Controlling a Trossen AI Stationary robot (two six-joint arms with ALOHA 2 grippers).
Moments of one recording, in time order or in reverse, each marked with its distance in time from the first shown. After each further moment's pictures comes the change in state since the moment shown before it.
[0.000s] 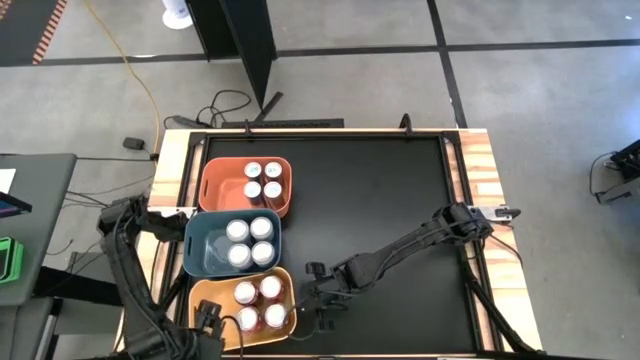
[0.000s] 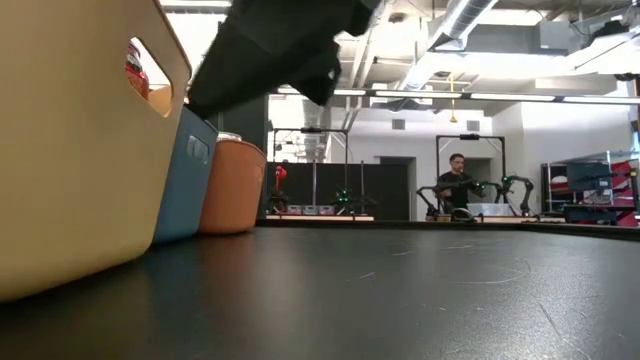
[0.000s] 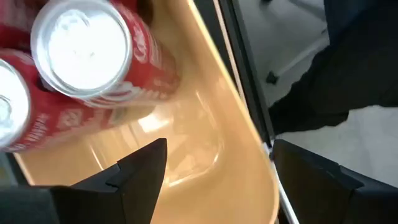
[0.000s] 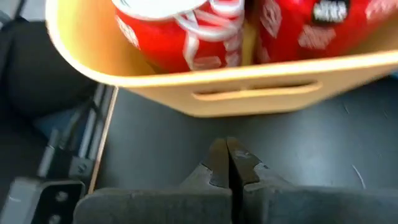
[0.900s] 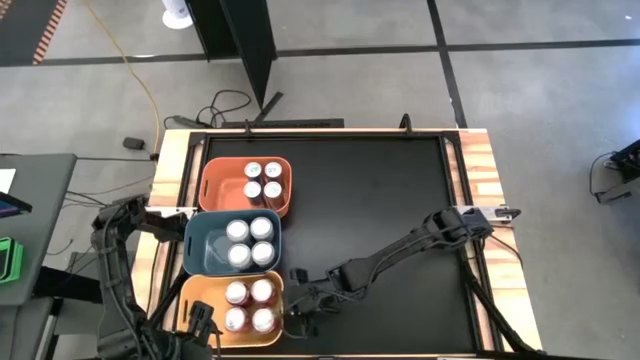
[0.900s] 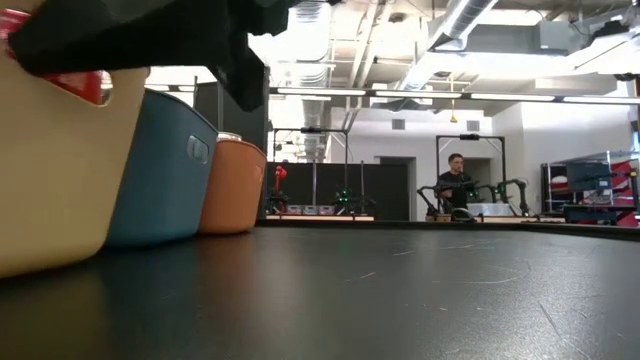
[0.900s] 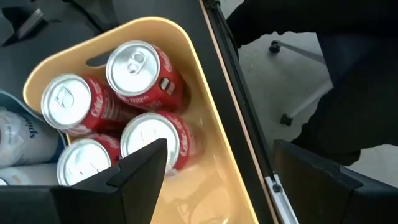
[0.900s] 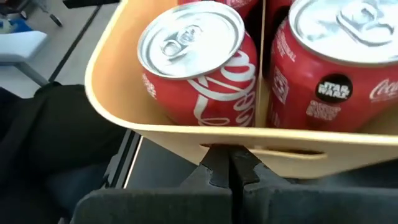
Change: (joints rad) left arm -0.064 0.000 0.182 -0.113 -0.222 0.020; right arm -0.007 0.085 -0.004 0.363 0.023 -0.026
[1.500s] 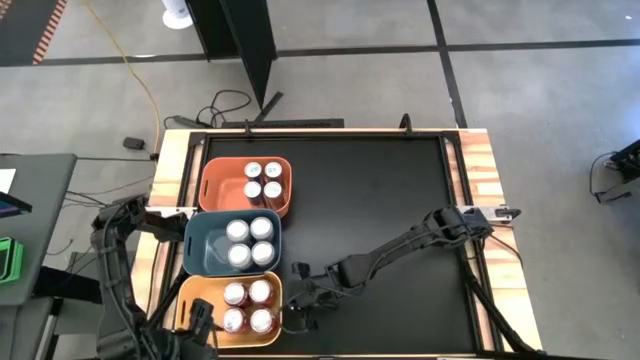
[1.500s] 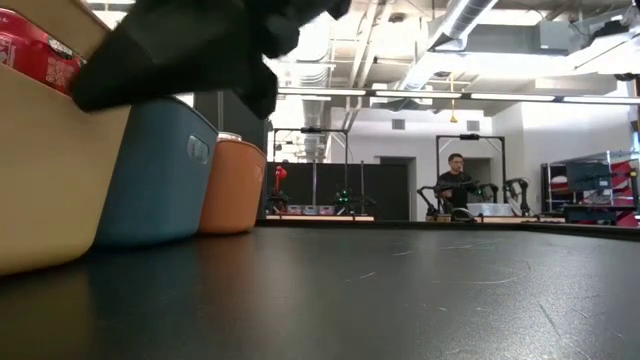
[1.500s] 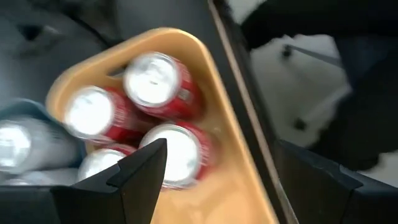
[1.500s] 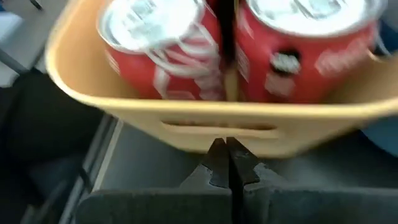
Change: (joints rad) left arm 0.000 0.000 0.000 -0.018 -0.045 0.021; right arm -0.011 -0.009 0.002 -0.071 0.004 -0.026
